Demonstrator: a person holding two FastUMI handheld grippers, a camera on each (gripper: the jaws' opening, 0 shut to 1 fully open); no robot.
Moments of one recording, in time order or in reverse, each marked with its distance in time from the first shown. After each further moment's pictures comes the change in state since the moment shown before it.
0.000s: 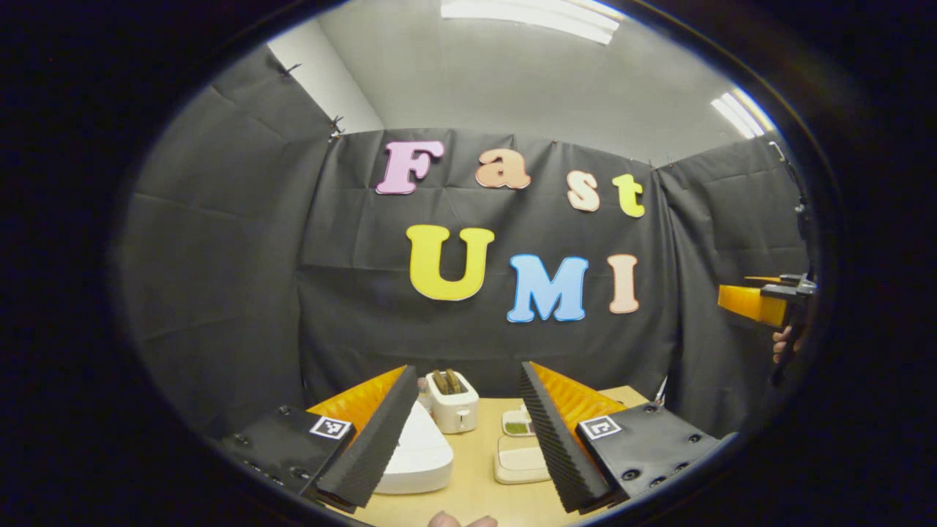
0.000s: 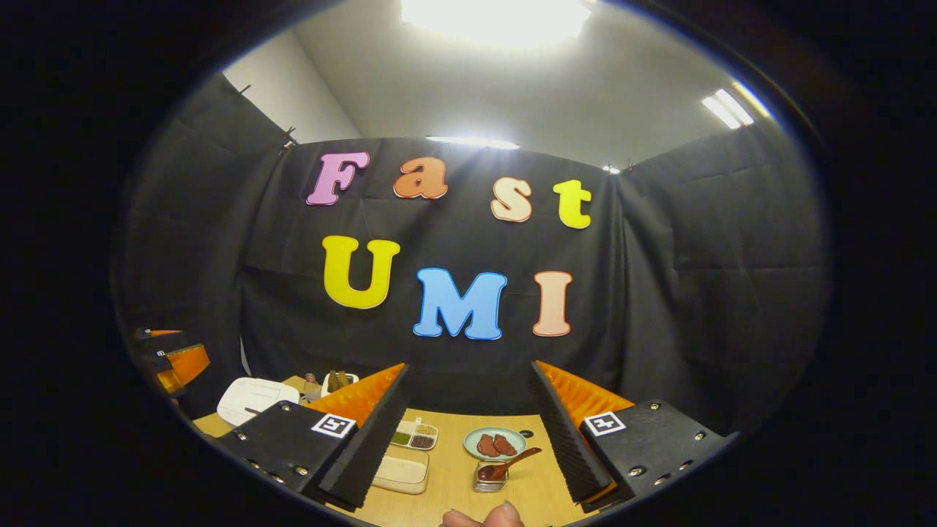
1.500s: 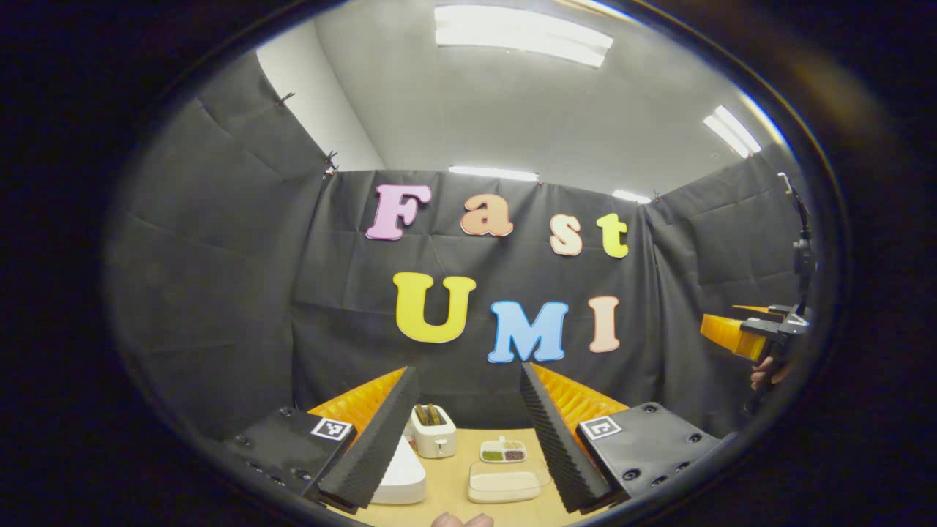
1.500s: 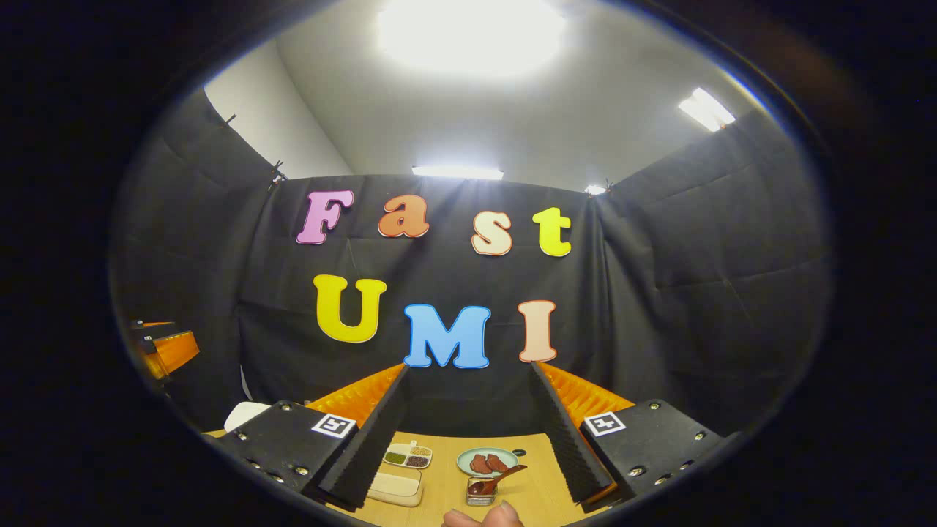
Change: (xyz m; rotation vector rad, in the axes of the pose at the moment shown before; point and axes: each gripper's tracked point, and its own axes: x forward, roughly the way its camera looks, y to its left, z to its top) left arm -0.056 -0.064 0.090 -0.043 -0.151 -0.055; right arm -0.042 -0.054 0.045 0.064 -0.134 -0.050
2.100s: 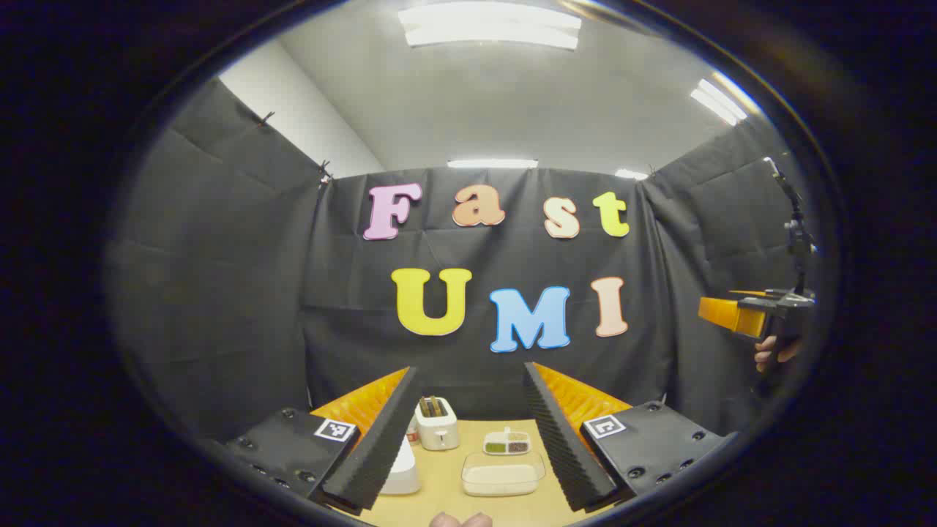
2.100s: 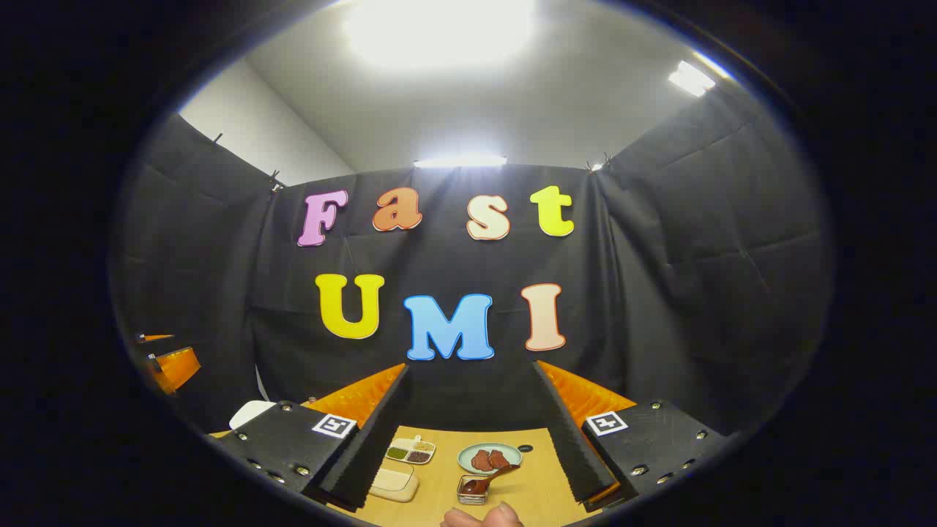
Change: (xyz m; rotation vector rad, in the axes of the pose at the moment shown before) left arm -0.005 -0.071 -0.022 0.074 0.034 0.061; right arm 0.028 -0.065 -0.026 0.072 0.044 0.066
